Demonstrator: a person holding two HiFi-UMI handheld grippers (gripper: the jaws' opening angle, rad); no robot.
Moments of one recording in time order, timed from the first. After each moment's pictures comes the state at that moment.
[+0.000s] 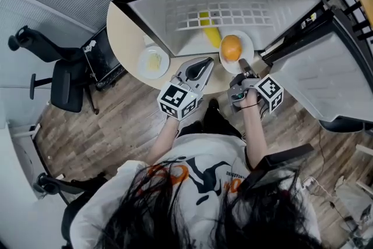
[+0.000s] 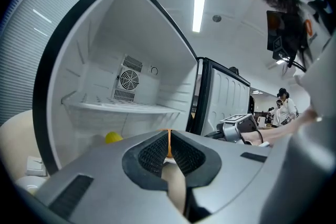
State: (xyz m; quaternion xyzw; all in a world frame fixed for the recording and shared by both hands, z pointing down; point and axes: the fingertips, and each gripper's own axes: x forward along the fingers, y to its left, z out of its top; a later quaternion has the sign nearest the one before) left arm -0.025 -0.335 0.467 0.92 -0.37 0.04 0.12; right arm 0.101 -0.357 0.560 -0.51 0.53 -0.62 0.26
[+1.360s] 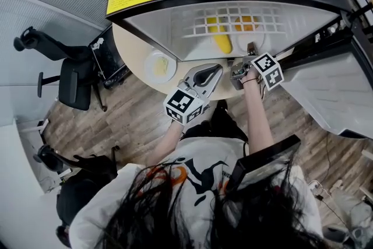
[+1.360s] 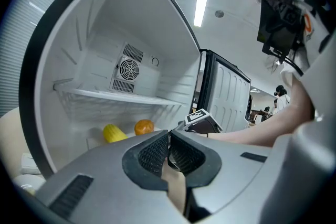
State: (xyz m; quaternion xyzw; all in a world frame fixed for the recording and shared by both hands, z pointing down) left arm -0.020 -0.347 0.489 0.93 -0.34 0.07 0.14; right arm 0.117 -0.459 0.616 -0.63 0.54 -0.54 0.17
